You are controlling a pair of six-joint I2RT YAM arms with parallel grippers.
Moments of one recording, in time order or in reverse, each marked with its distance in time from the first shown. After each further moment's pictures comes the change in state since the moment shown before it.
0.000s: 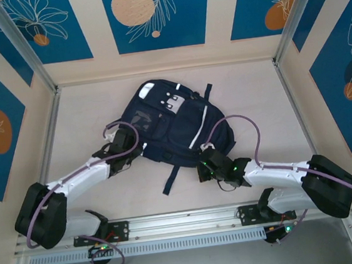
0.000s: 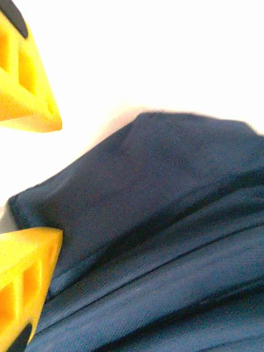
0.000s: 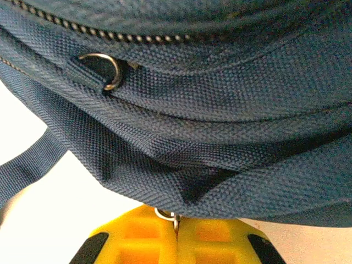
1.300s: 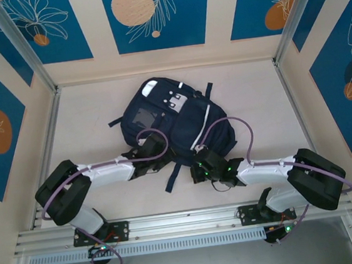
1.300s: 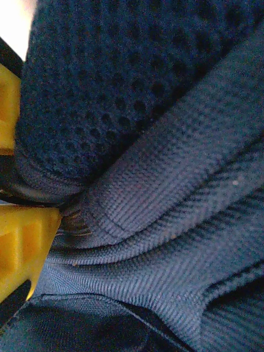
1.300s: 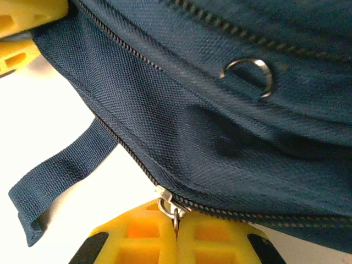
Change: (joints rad) left arm -0.293 0.245 0.055 0.262 0.196 -0.265; right arm 0.022 0.102 0.006 0.136 -0.073 0.053
